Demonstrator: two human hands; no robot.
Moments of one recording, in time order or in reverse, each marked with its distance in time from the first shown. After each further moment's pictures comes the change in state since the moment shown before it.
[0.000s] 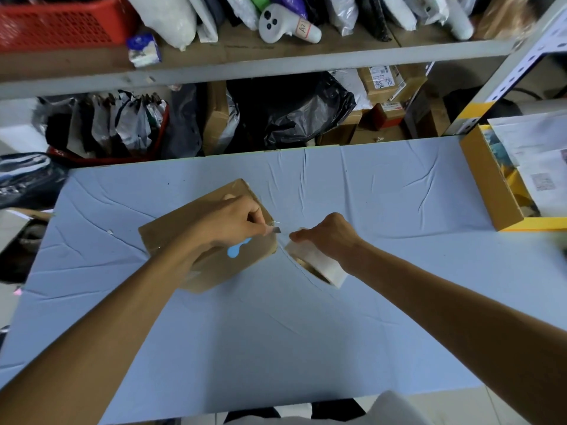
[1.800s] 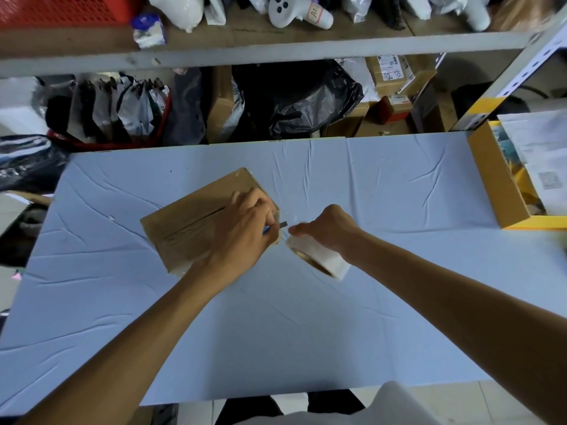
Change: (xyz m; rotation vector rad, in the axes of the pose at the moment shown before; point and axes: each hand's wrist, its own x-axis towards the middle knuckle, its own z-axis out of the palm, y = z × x) left_hand -0.004 -0.023 0.060 0.123 0.484 0.283; right_hand 0.000 -0.006 0.008 -0.125 -0.022 -0.003
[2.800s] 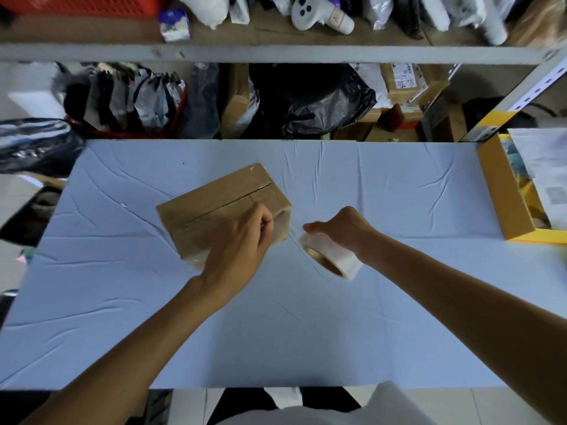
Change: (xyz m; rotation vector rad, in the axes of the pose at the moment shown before) left_hand -0.045 -0.011 -0.002 -0.177 0.158 0.004; right_hand -0.003 0.007 -0.002 -0.023 0.025 0.009
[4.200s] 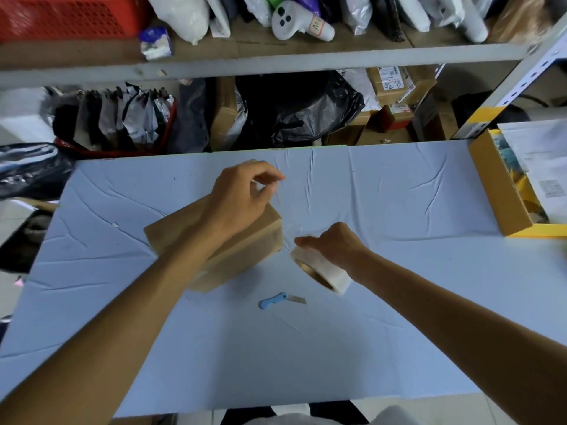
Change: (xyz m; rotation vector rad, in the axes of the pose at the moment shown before) left_hand 0.094 0.009 -0.020 -0.147 -0.055 -0.001; right_hand 0.010 0.014 0.010 0.066 -0.015 -0.004
